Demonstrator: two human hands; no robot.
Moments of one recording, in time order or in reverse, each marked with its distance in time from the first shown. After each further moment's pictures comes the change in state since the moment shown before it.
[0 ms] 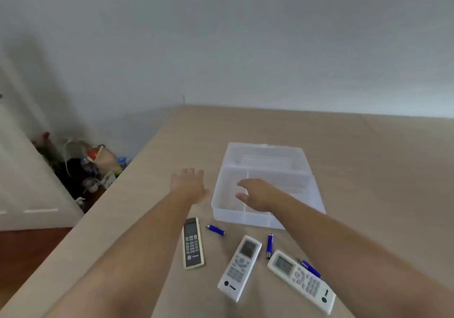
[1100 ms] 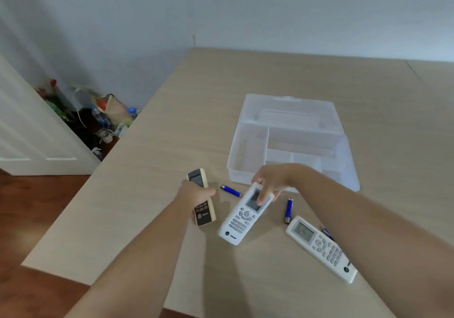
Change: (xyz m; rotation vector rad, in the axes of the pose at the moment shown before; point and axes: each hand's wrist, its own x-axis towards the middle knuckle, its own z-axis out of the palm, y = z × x) left_hand -0.014 -0.022 0.119 -1.018 -0.358 -0.644; right_hand 0.032 0.014 0.038 0.229 -0.589 0.009
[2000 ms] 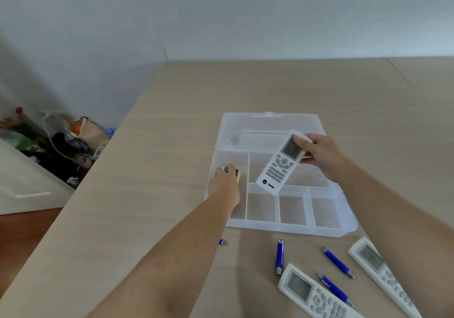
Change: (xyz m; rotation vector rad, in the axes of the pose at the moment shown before) left_hand 0.033 0.151 0.093 0.882 0.097 0.520; right_hand -0.005 0.123 -0.118 1.021 0.866 -0.123
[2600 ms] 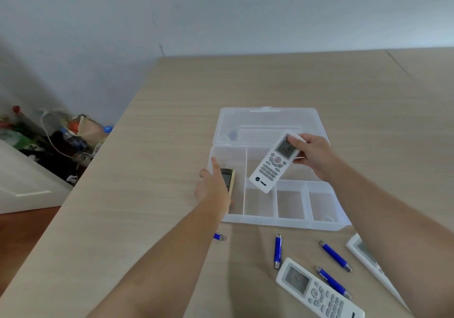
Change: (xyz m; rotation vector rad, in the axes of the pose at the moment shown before) left_hand -0.008 -0.016 0.009 0.047 0.018 -0.179; right_hand 0.001 0.014 0.009 0.066 0.021 0.051
